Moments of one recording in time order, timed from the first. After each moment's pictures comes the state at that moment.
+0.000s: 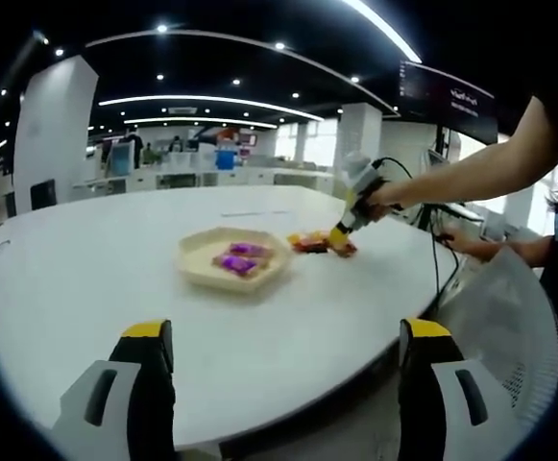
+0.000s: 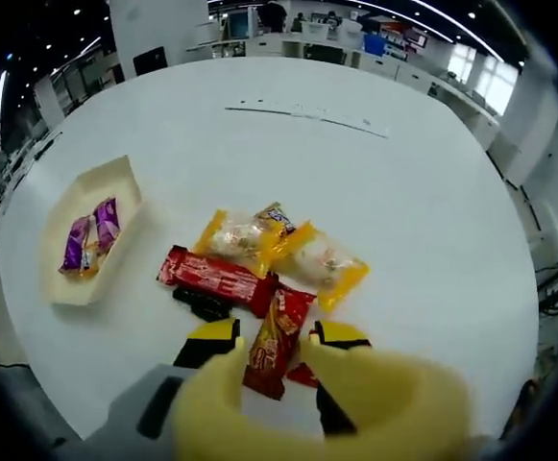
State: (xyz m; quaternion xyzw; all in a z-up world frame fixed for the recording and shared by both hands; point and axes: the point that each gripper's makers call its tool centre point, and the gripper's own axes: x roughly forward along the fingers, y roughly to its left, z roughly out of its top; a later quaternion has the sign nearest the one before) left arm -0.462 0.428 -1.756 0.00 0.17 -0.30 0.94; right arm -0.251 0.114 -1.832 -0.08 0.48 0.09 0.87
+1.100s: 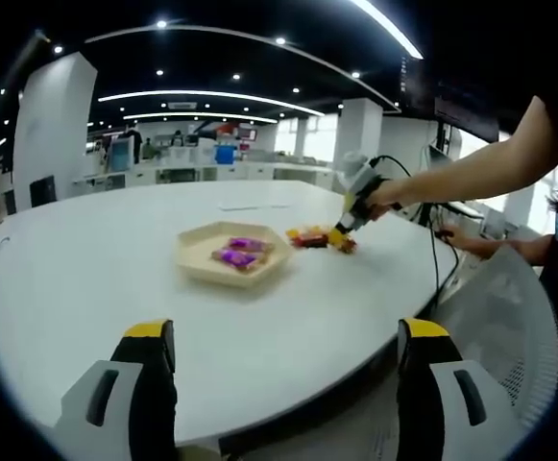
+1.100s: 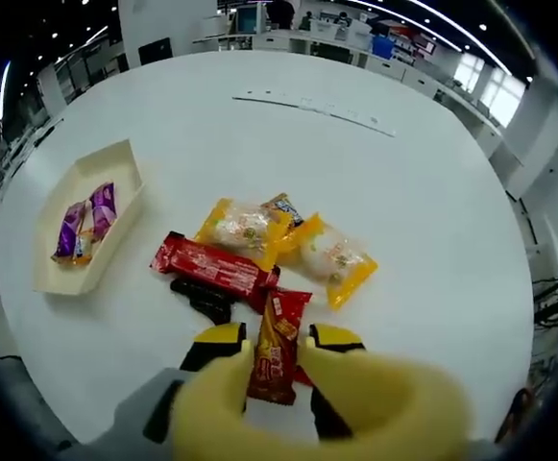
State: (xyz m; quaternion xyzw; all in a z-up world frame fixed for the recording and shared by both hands) left arm -0.464 0.428 -1.760 -0.01 0.18 -0.30 0.94; right arm -0.256 0.115 -1.842 -0.11 0.49 0.09 0.86
